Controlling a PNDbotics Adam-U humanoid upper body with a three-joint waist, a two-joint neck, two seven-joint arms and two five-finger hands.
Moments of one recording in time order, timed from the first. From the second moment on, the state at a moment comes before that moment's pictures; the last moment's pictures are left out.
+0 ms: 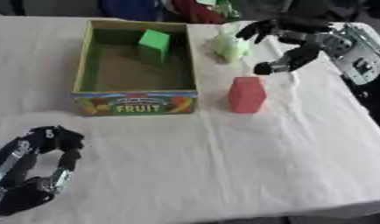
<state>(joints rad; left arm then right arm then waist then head) -0.12 0.33 -0.14 -1.87 -0.12 -0.18 -0.40 -0.84 -0.66 0.27 -1.11 0.40 -0.62 0.54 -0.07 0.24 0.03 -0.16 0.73</state>
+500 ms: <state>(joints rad) -0.12 0.33 -0.14 -1.87 -0.12 -0.19 -0.40 -0.82 -0.65 0.28 -1.10 0.44 -0.62 0.54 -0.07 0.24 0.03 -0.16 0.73</state>
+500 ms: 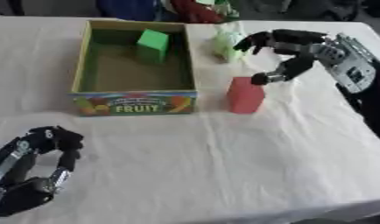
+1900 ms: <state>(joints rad) -0.12 0.33 -0.14 -1.87 -0.12 -0.19 -0.40 -0.77 -0.65 0.33 -1.14 0.61 -0.66 0.50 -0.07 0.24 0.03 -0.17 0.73</state>
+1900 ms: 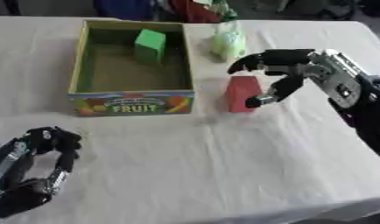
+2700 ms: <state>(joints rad) -0.12 0.33 -0.14 -1.87 -0.12 -0.19 -0.40 -0.77 -0.61 0.28 -1.04 0.74 -0.73 0.43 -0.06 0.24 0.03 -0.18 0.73</state>
